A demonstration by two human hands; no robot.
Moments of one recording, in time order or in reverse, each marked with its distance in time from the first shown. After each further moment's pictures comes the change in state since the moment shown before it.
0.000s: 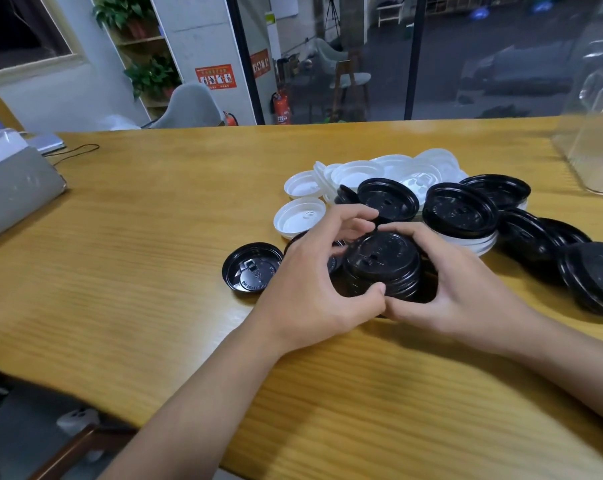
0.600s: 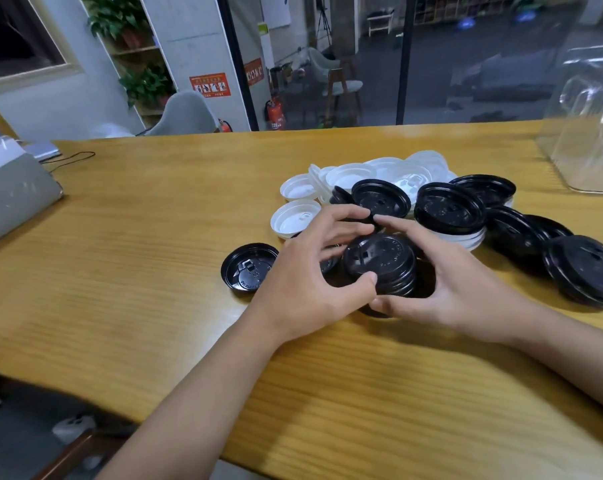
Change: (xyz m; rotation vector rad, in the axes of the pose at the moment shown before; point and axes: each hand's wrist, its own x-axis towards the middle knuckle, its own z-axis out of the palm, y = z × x) left_hand -0.001 -0.003 -0.002 -0.086 -0.018 -0.042; right_hand -0.003 0.003 -0.006 -0.003 -0.061 0.052
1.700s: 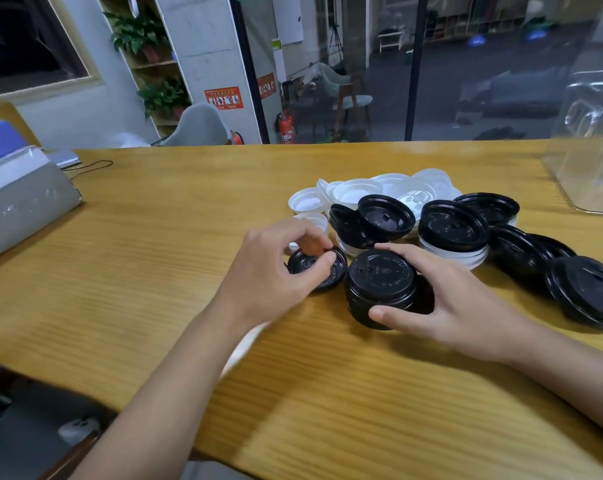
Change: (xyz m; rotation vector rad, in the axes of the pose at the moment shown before) left_hand 0.009 -0.014 -0.040 0.389 0.183 0.212; right_hand 0.002 0.002 0.003 -0.116 0.019 -0.050
